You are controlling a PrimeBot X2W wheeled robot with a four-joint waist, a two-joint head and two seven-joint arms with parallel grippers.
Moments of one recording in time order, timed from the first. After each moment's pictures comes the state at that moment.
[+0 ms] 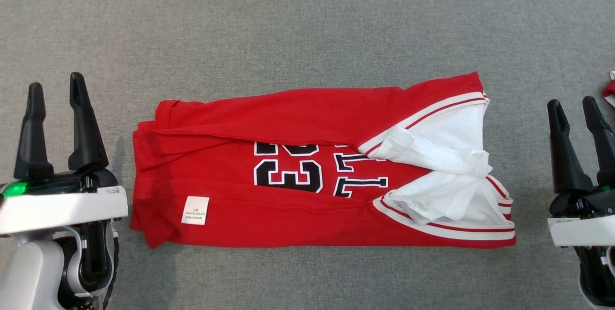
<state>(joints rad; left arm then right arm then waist) -0.21 0.33 -0.12 -0.12 -0.74 0.21 -0.26 -0.15 -0.37 0.13 -0.07 0.72 0.13 -0.26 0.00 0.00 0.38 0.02</state>
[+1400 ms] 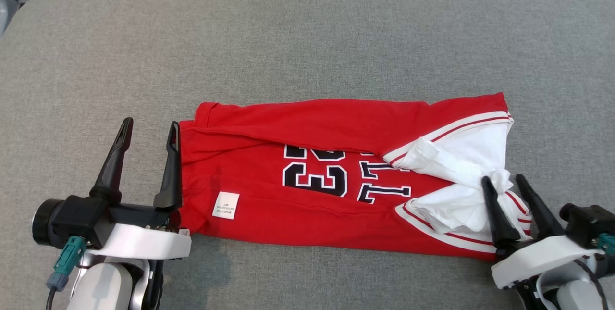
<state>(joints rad) -0.16 0.19 -0.15 0.01 -0.27 0.05 -0.26 -0.14 -0.22 0.17 0.29 0.47 0.13 -0.21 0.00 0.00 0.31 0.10</state>
